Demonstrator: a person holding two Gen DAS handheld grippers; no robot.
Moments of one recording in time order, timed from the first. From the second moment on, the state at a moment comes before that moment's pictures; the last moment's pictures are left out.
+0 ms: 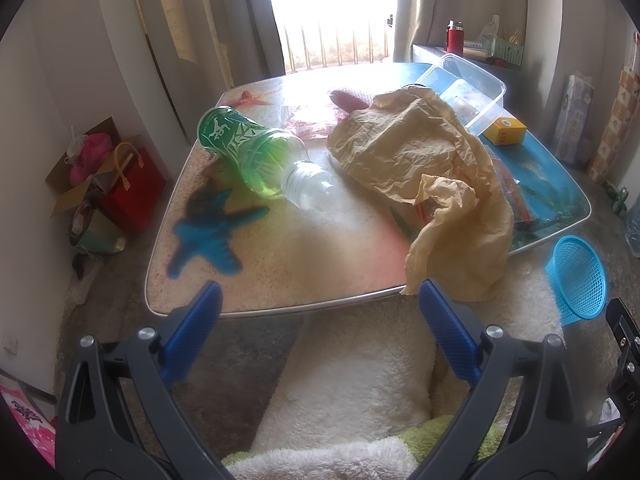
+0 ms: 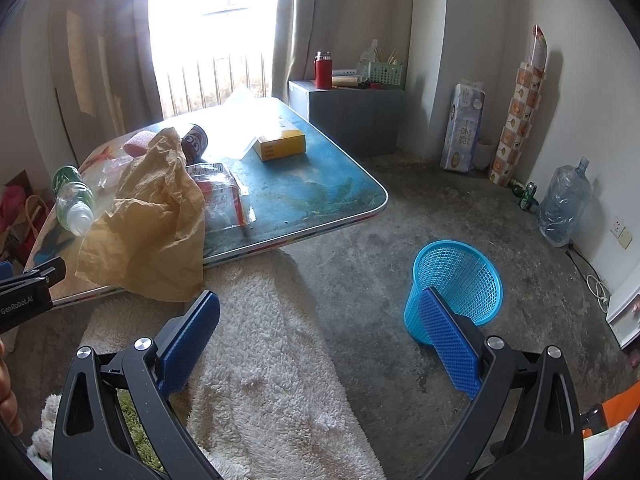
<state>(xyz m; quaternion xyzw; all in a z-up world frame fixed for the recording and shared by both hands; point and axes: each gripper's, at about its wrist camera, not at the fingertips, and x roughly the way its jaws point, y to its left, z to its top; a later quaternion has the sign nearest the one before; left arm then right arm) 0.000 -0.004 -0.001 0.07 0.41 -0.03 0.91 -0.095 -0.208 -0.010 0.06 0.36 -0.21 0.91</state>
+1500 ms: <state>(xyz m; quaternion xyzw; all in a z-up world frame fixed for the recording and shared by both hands) 0.045 -0.008 0.019 0.04 0.33 -0.31 0.89 0.057 -0.209 0.022 0.16 0.36 0.03 0.92</state>
